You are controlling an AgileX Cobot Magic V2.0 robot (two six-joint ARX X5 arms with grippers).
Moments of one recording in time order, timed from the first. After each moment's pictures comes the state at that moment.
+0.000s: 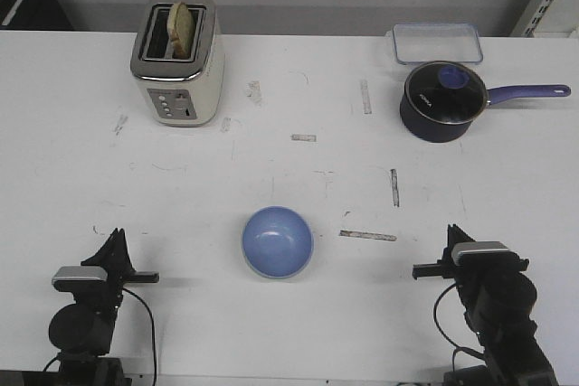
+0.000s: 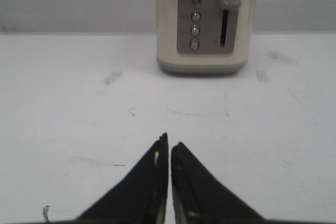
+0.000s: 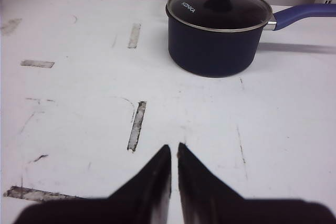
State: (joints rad) left arm -0.02 0.01 0.03 0.05 -0.05 0.01; right arm 0.18 0.45 0.50 -0.41 0.10 0.05
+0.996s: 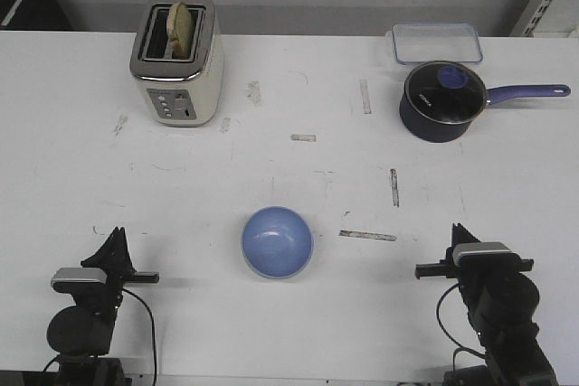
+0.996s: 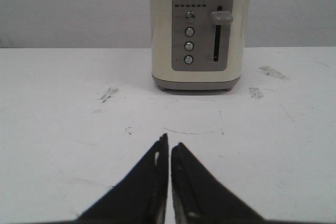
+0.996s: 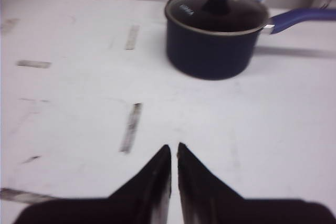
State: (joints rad) left arm -0.02 0.01 0.03 0.09 -0.05 0.01; right arm 0.16 0.42 0.50 -0.40 0.13 0.00
